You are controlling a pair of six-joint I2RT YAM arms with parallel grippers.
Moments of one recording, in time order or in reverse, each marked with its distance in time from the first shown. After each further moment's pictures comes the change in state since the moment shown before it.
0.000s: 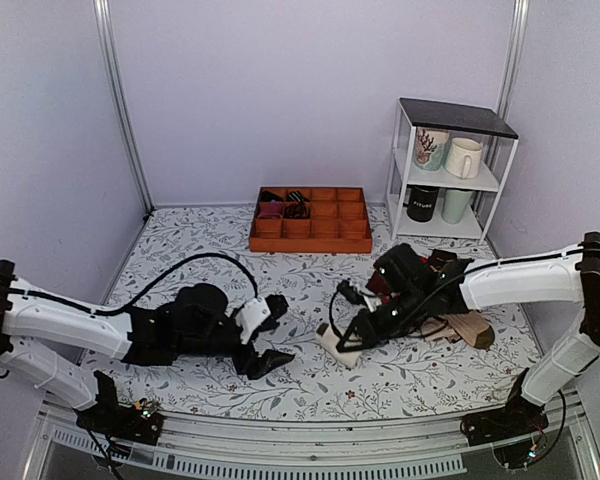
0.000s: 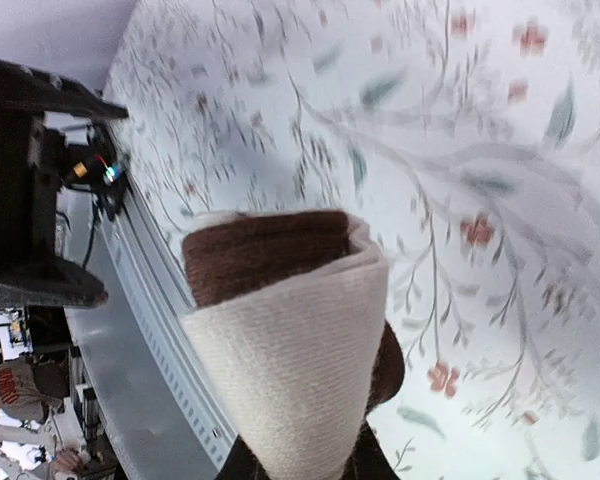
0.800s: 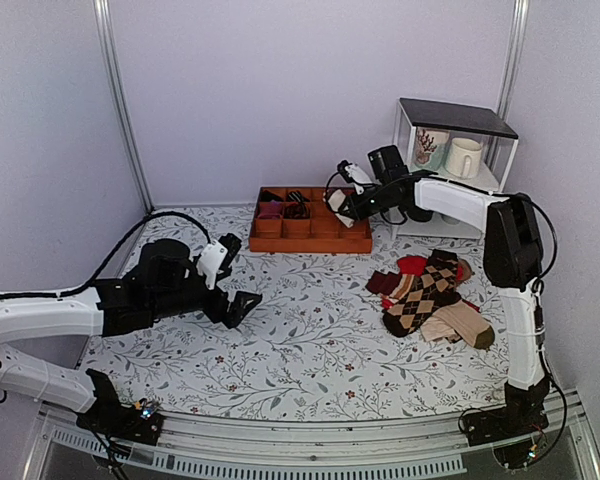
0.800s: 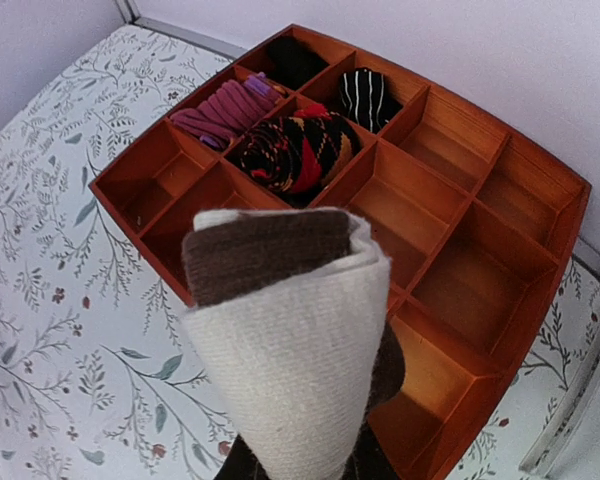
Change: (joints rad) left arm 0.287 -0.217 0.072 -0.206 -0.110 -0.045; right arm -0.401 0.671 1.112 -0.164 0.328 -0.581
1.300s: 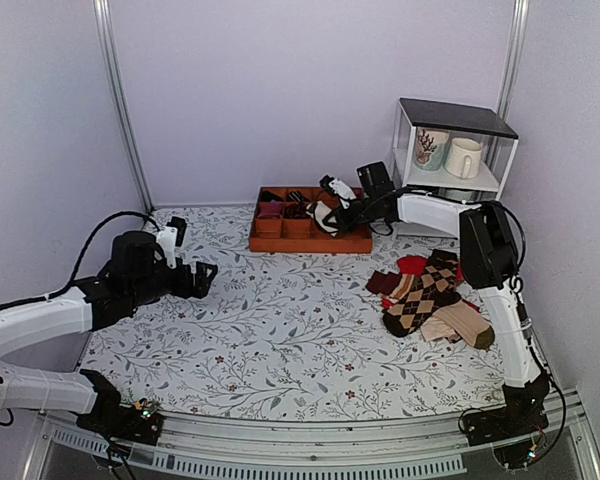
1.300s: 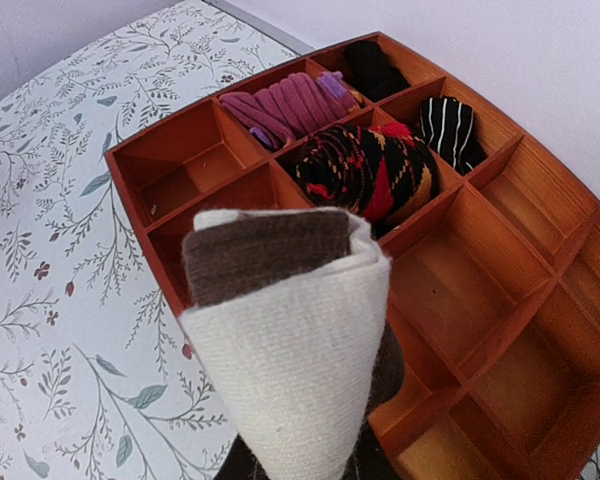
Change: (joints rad) left arm 0.309 -0.075 -0.065 -0.014 -0.051 -0.157; right arm 0.000 0.180 0.084 0.132 -0.142 -0.202
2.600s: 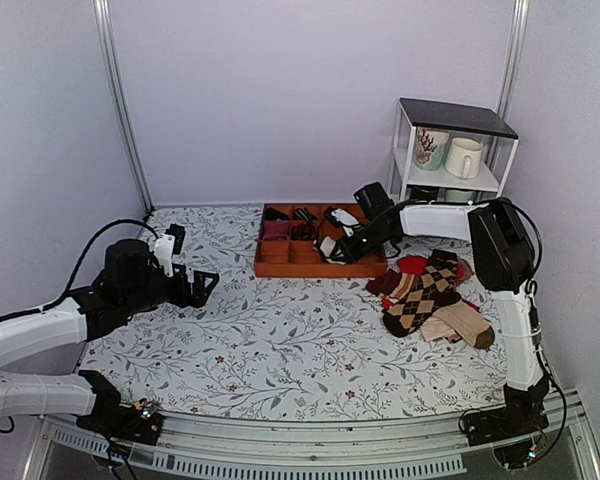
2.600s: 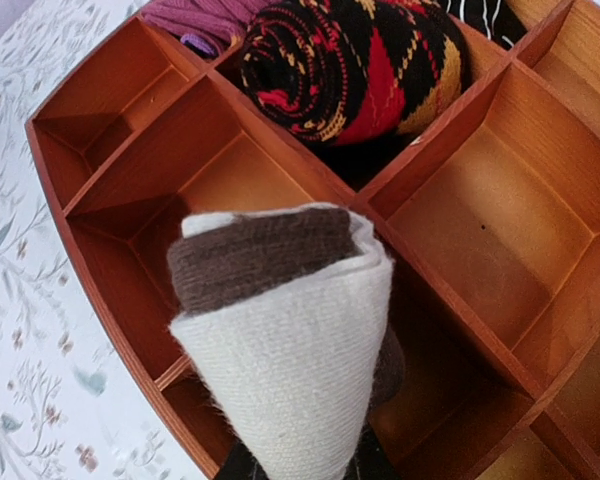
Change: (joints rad) left arm 0.005 -0.086 -0.075 0.018 0.100 -0.010; right arm 0.056 -0.115 -0.263 -0.111 0.048 0.122
